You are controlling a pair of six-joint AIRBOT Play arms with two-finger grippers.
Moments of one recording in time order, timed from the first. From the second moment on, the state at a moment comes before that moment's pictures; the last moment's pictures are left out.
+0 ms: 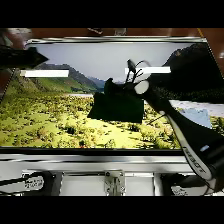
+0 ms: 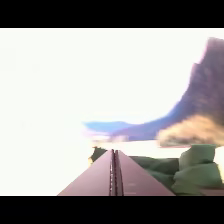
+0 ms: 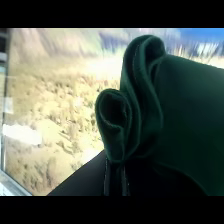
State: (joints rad) left arm 0.18 -1.41 1.63 0.82 -1.08 -1.31; right arm 0.48 -1.59 1.31 -0.69 0.56 1.55
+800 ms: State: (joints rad) left arm 0.31 -1.20 1.58 0.88 -1.23 -1.30; right arm 0.15 -1.62 1.31 -0.87 1.06 1.49
